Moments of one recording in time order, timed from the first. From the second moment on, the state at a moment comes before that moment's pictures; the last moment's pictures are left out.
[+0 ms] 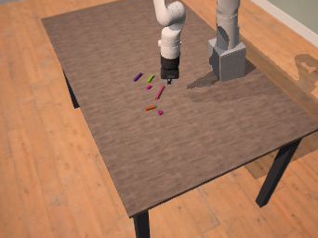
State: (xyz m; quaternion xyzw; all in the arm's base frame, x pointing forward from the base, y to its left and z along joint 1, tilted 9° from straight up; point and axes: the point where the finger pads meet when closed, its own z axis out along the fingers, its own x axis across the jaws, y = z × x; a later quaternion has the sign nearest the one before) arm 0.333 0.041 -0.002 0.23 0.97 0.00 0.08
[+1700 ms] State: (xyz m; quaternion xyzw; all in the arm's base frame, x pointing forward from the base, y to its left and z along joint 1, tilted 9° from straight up) arm 0.345 0.039 -0.089 0.23 0.97 0.00 0.08
